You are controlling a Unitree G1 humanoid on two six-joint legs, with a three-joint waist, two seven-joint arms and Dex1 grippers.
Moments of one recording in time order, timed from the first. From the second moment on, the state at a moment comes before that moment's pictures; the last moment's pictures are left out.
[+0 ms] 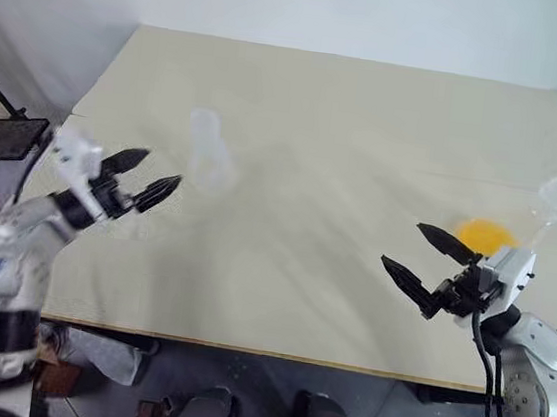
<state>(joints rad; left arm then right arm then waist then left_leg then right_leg) -0.47 0.64 0.28 0.10 -0.51 0.37 -0.72 -0.01 -0.56 -0.28 -0.25 0.57 0.08 0.87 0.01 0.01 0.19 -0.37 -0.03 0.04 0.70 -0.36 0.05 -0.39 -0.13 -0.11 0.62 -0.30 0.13</state>
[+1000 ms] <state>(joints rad) -0.91 0.44 0.17 0.68 -0.31 0.19 -0.73 0.09 -0.49 -0.25 -0.36 0.54 0.06 0.75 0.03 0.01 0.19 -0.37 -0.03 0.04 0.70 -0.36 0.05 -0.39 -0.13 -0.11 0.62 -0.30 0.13</state>
